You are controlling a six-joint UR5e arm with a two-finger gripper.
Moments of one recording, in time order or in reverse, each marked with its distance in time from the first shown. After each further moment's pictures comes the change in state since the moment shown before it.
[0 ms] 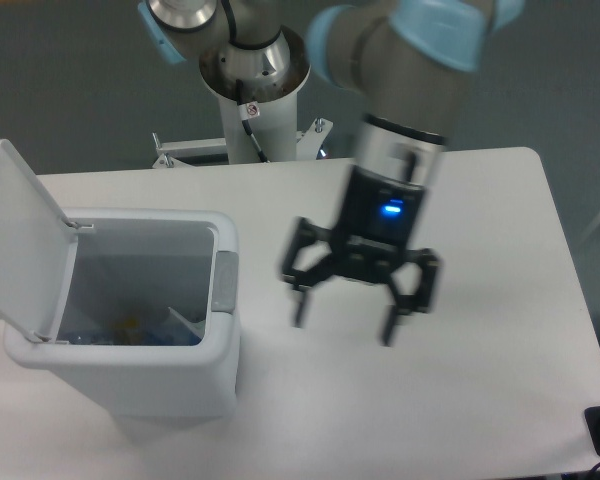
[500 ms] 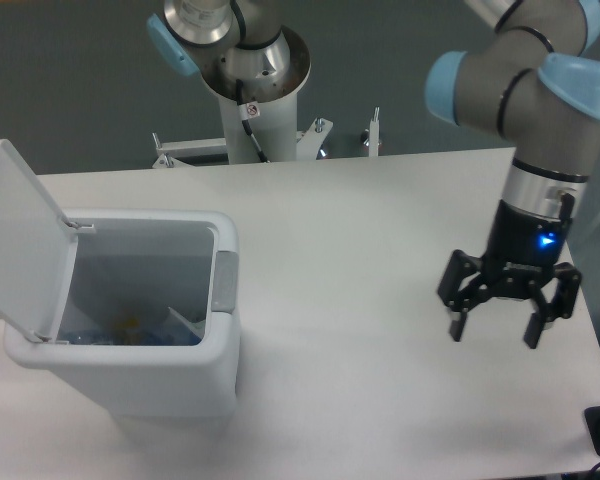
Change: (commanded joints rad) arm 0.088 -0.078 -0.052 -0.006 0.265 0.241
